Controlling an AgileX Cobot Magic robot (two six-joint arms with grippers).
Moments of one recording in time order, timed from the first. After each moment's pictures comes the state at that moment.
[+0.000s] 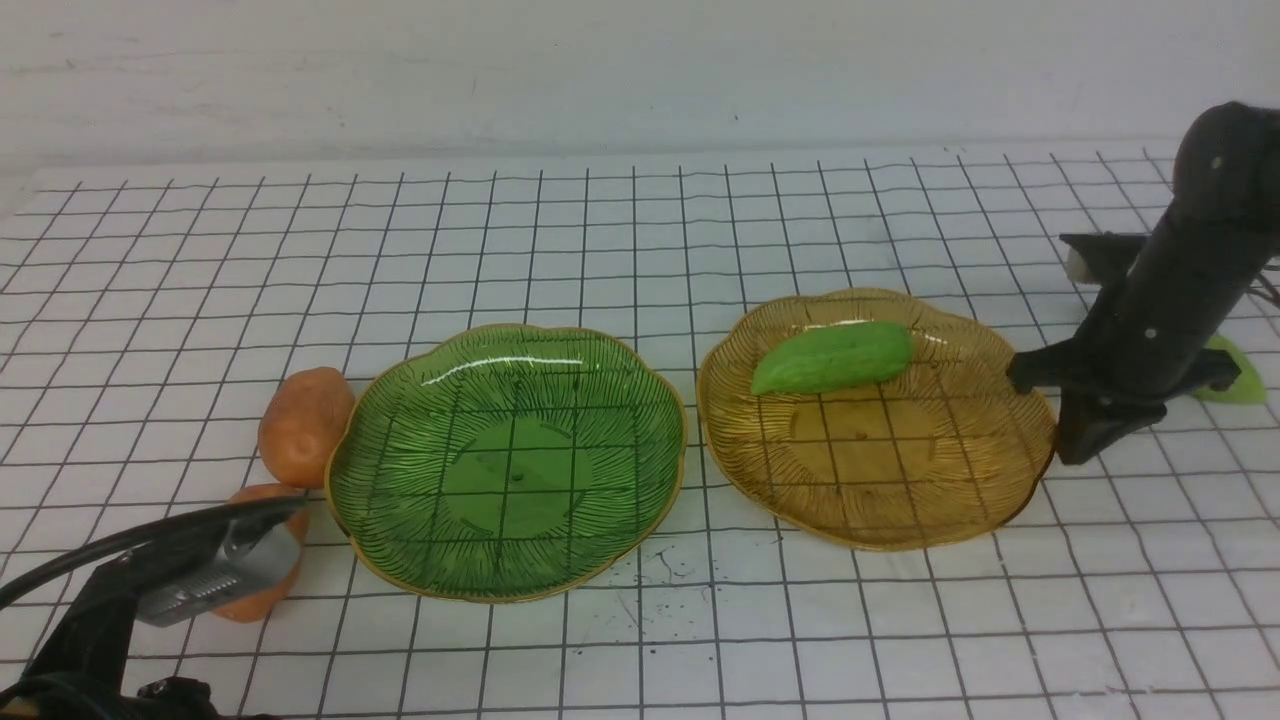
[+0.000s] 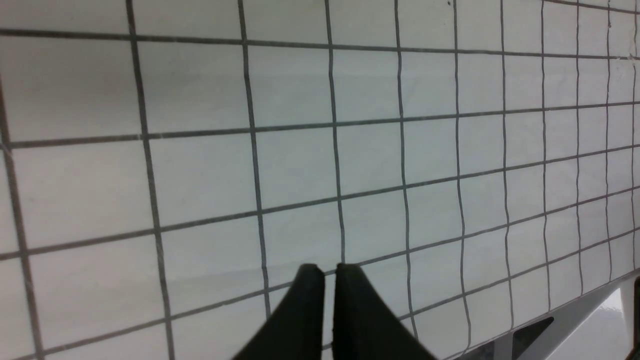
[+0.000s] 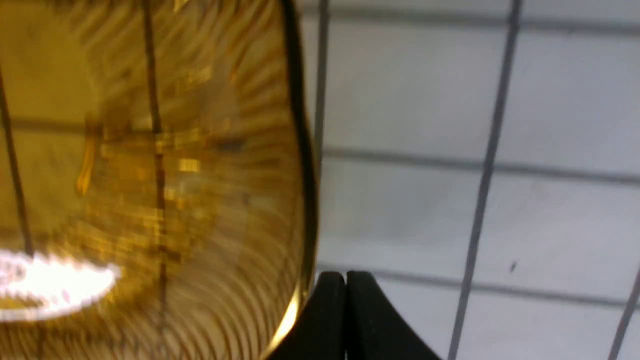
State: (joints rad) right arm 0.01 2.10 -1.58 0.16 1.20 -0.17; left arm -0.04 0.92 -0.43 -0.74 0.92 0.31
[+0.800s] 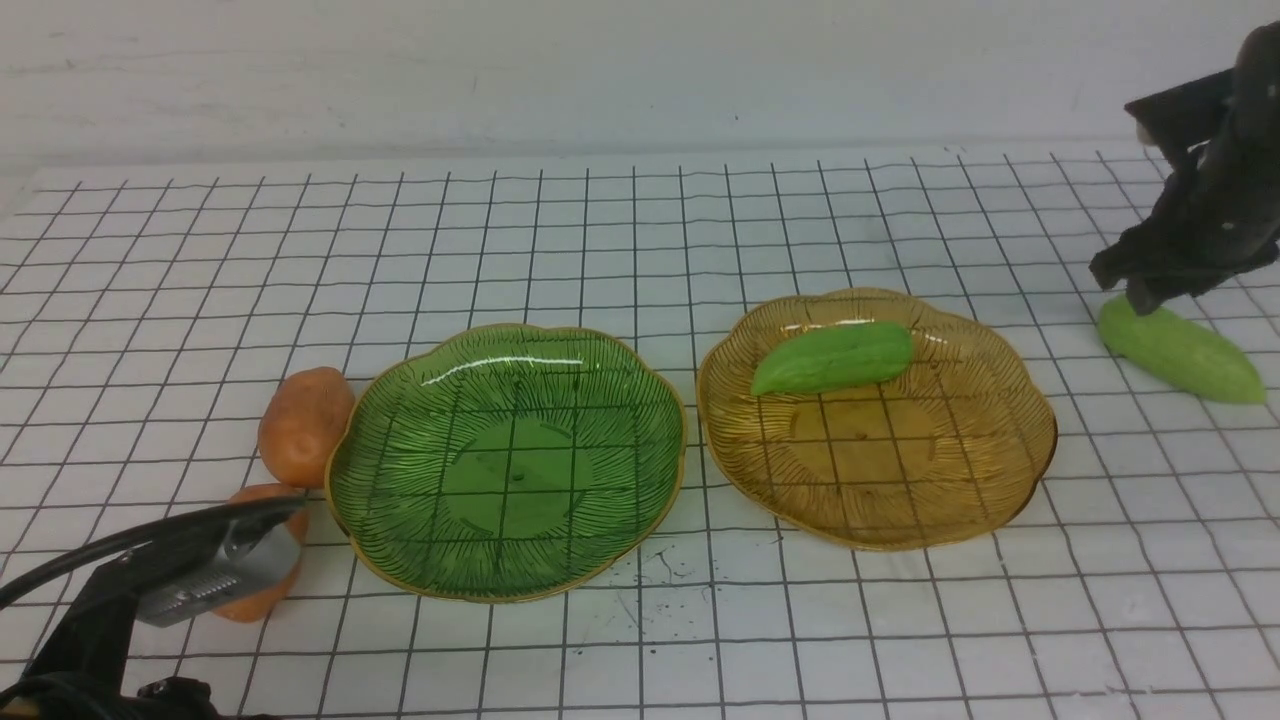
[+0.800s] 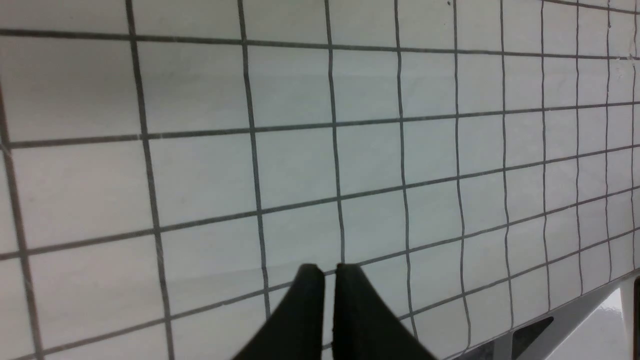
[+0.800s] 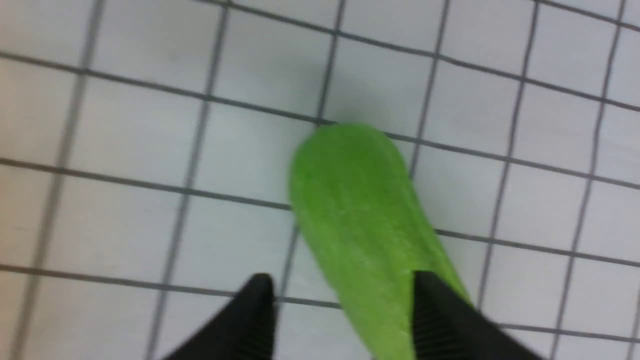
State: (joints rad) right arm -0.04 2.13 -1.78 -0.19 0.99 -0.21; left arm -0.04 0.92 -0.43 -0.74 0.92 0.31
